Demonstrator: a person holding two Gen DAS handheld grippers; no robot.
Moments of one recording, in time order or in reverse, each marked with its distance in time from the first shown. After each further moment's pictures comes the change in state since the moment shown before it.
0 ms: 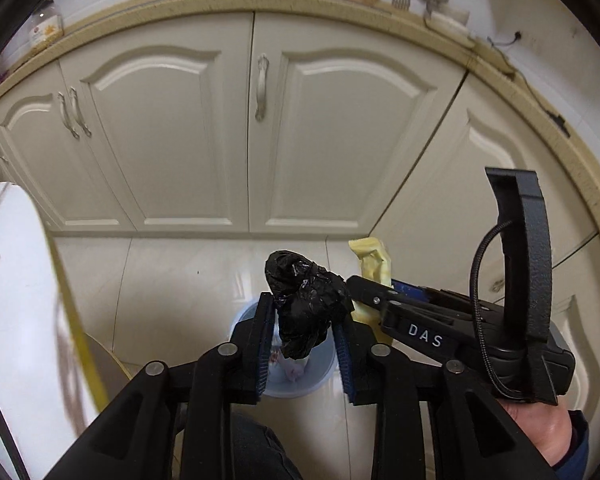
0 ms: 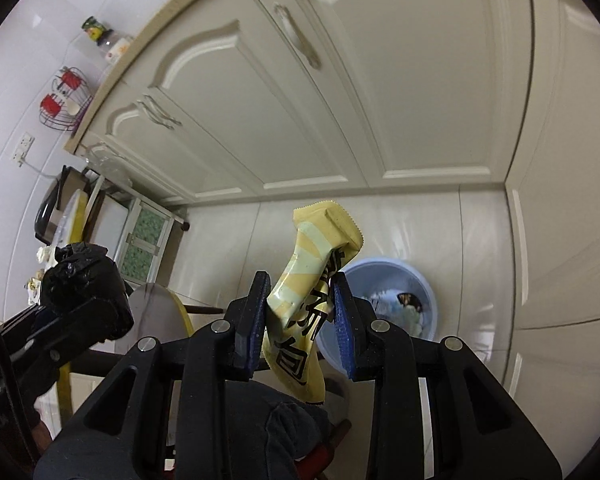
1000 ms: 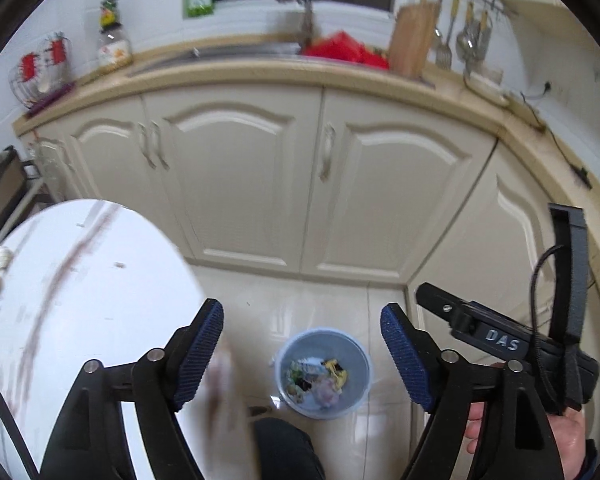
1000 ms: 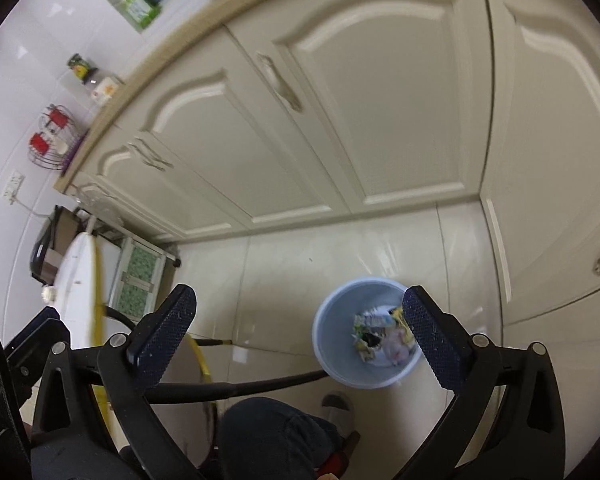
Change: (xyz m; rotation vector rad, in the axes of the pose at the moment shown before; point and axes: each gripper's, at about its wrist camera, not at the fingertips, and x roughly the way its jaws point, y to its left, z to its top) left arm -0.099 -0.005 -0.030 -0.105 -0.220 0.165; right arm -0.060 0.029 0.011 0.062 -0.134 -0.056
